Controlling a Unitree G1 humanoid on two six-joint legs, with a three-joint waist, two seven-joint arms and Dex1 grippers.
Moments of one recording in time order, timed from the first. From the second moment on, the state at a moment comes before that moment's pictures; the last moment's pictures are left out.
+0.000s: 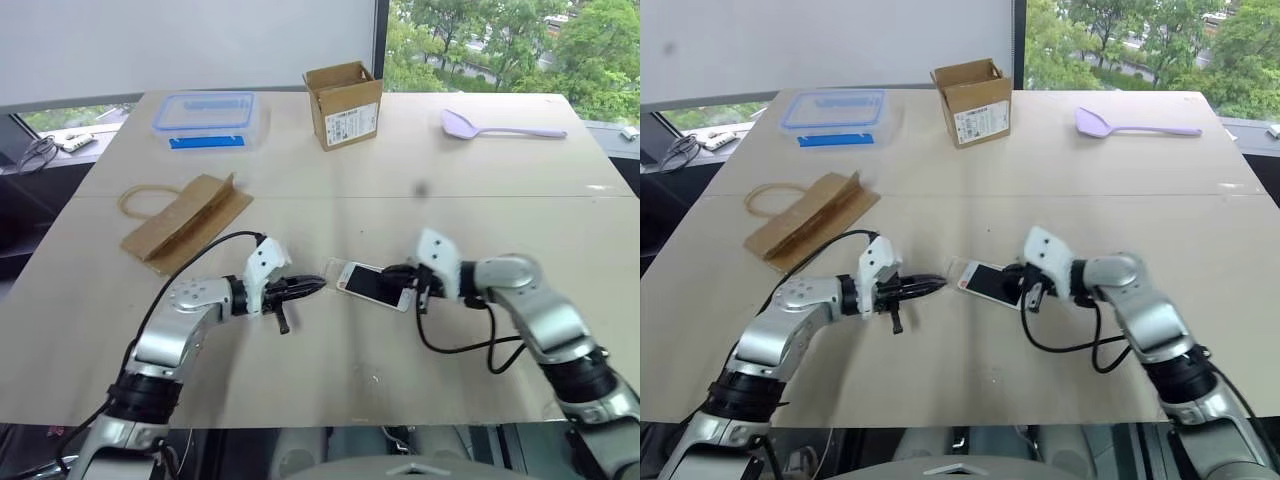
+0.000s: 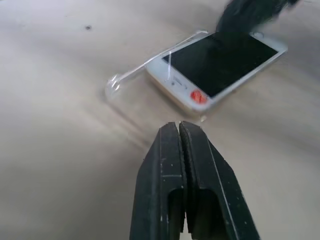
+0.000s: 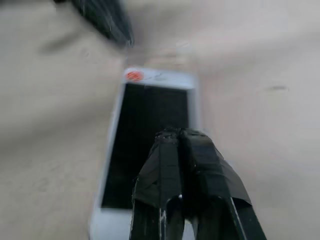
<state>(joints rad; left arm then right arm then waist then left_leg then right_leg) -0.26 0.62 -0.11 -0.02 -0.34 0.35 -1.05 -0.39 -0.55 0.20 -0.41 0.13 0.69 0.94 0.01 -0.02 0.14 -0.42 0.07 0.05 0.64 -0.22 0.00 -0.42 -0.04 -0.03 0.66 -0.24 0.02</state>
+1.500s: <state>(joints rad) -0.34 0.65 -0.08 0.16 -0.30 0.28 -1.15 -0.42 -0.64 0.35 -0.38 0.14 0.77 0.80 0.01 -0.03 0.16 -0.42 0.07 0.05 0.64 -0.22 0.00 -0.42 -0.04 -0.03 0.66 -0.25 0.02</state>
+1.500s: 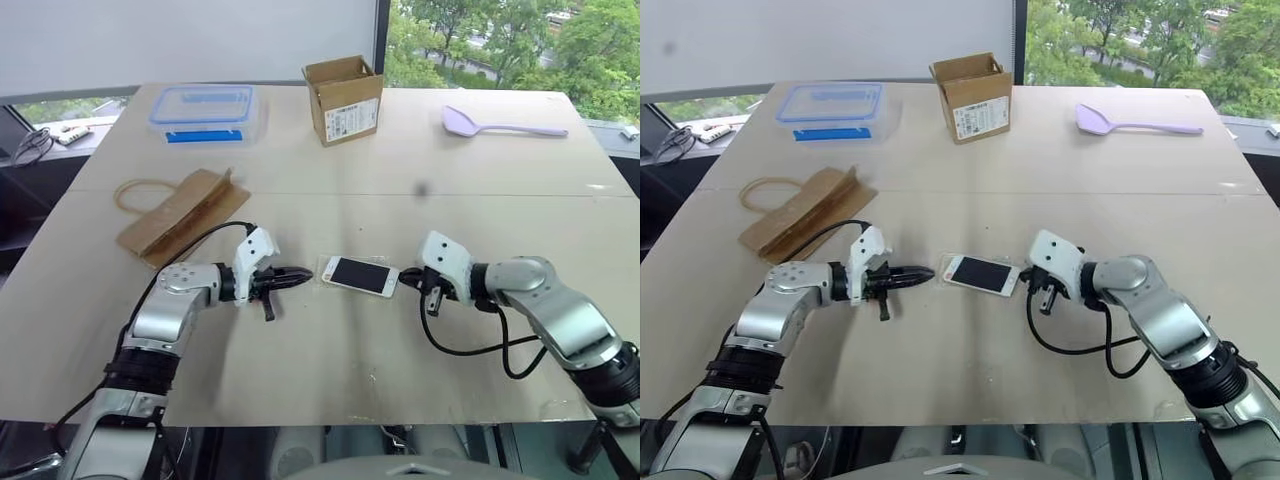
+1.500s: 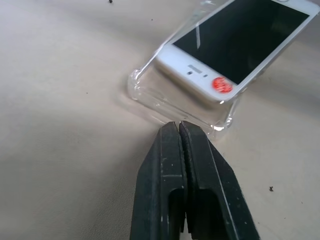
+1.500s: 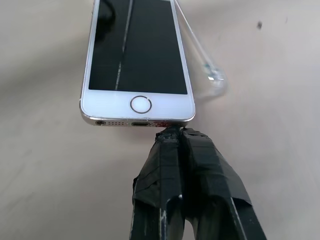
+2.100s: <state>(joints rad) -0.34 0.65 -0.09 0.15 -0.30 0.28 -1.15 -0.44 -0.70 0.28 -0.32 0.16 0.74 0.87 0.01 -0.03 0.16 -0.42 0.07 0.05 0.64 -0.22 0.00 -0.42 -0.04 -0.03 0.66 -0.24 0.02</state>
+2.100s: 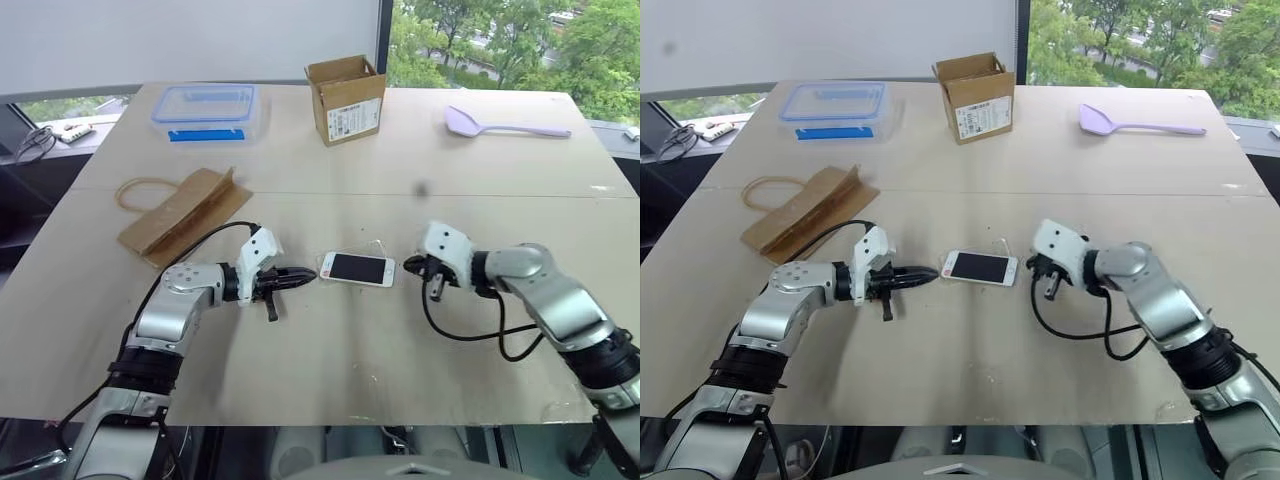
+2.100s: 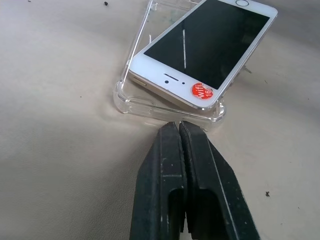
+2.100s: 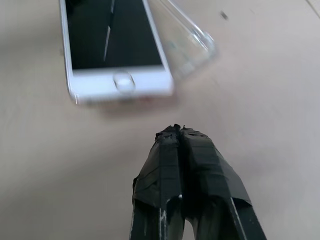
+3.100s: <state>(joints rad) -0.32 0.65 -0.09 0.13 -0.30 0.29 -1.13 -0.58 -0.58 0.41 -0.15 0.18 0.68 0.94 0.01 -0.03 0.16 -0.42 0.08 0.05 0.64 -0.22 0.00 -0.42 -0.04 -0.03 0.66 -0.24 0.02</state>
